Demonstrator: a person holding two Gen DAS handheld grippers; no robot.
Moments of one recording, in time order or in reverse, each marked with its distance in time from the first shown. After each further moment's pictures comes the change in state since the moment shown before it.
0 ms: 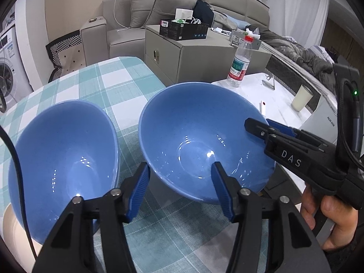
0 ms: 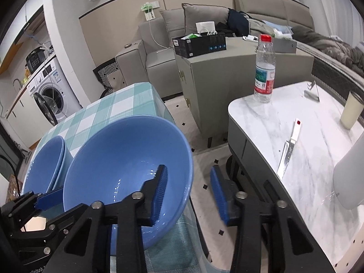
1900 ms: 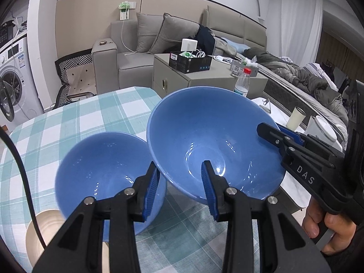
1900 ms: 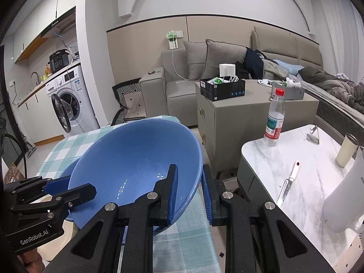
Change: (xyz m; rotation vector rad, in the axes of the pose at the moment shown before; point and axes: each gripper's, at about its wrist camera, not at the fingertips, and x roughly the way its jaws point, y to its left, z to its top) left arm -0.075 0.035 0.010 -0.010 -0.158 0.000; right arm -0.089 0.065 0.008 -0.121 -0.211 0.038
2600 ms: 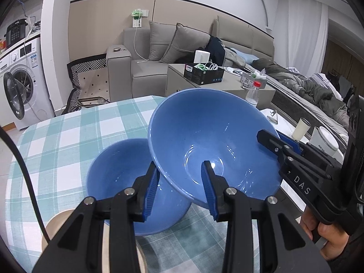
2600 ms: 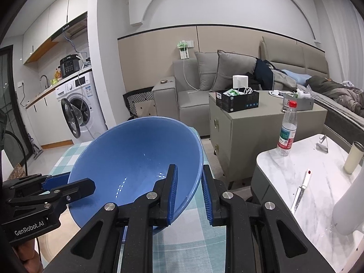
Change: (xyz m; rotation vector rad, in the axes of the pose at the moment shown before) left arm -0.033 0.030 -0.001 -0.034 -0.056 0.048; right arm -0.013 0.043 0.001 -0.019 -0.067 0.053
